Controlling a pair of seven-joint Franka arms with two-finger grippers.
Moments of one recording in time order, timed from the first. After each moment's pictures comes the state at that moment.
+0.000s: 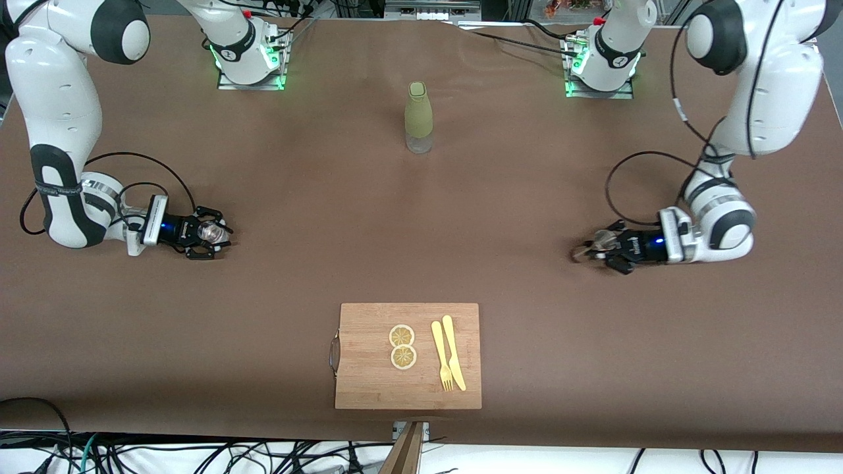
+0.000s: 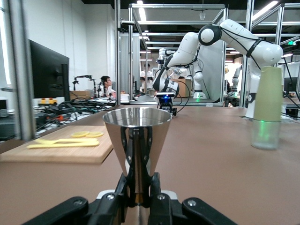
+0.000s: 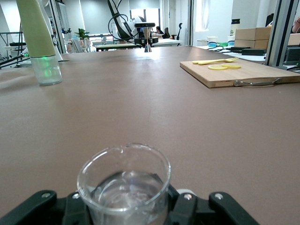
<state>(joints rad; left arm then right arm) 0.07 0.88 0.16 -1.78 -1.49 1.45 2.67 -0.12 0.90 -0.31 -1.81 1.31 1.52 -2.72</state>
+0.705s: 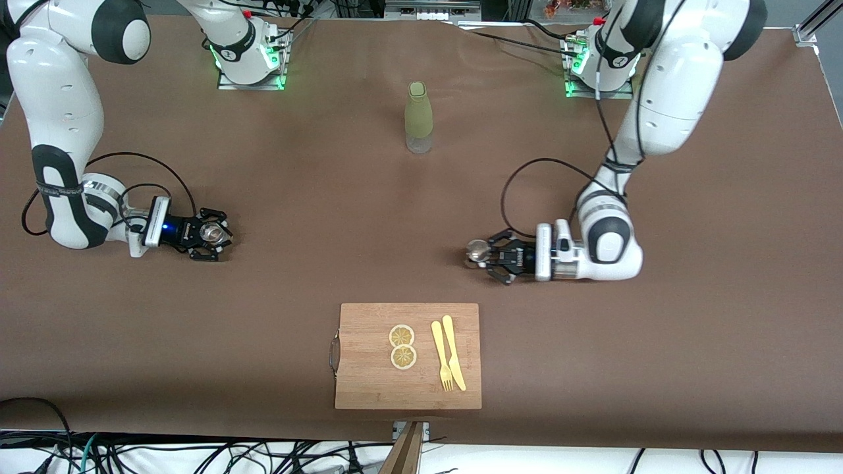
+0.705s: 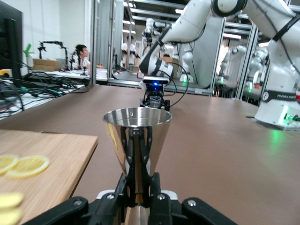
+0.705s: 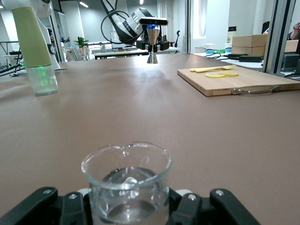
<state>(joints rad) -0.26 0.88 -0.04 -1.61 -1.63 1.87 2.39 -0.12 0.90 -0.28 -1.81 1.34 1.51 -2.69</state>
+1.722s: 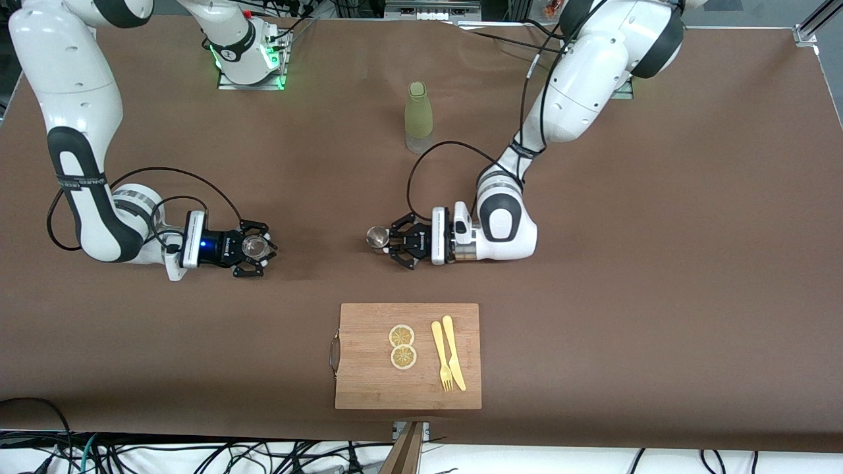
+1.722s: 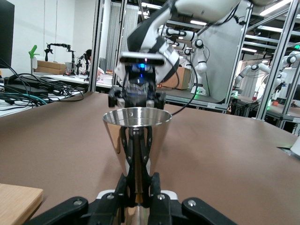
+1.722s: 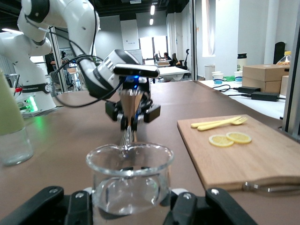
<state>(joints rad) -0.53 1.04 -0.10 -1.36 -1.90 2.13 2.32 -0.11 0.73 0.03 -1.78 1.38 1.68 -2.43</state>
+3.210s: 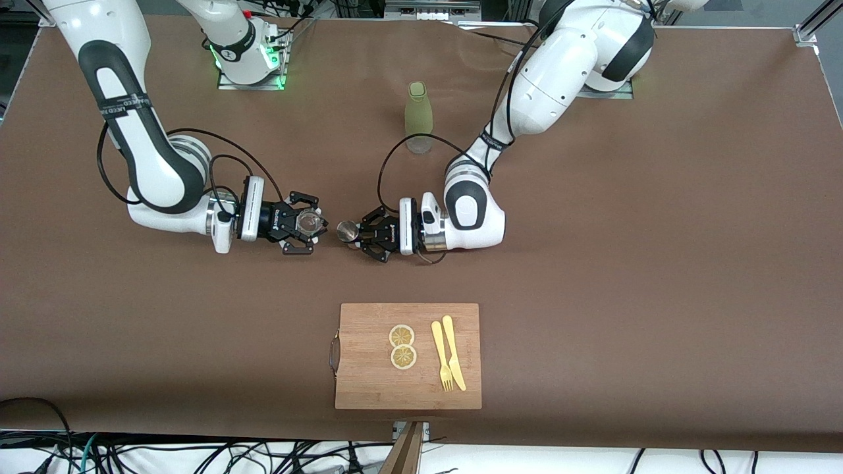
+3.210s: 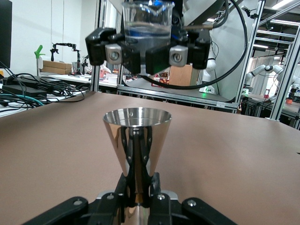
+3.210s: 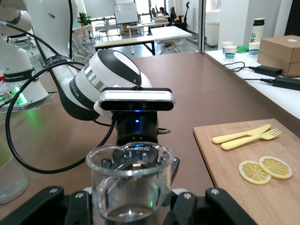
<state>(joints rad) -0.64 1.10 -0.10 -1.23 -1.98 2.23 2.31 -0.04 0.43 0.26 -1.99 1.34 2.08 -2.20</state>
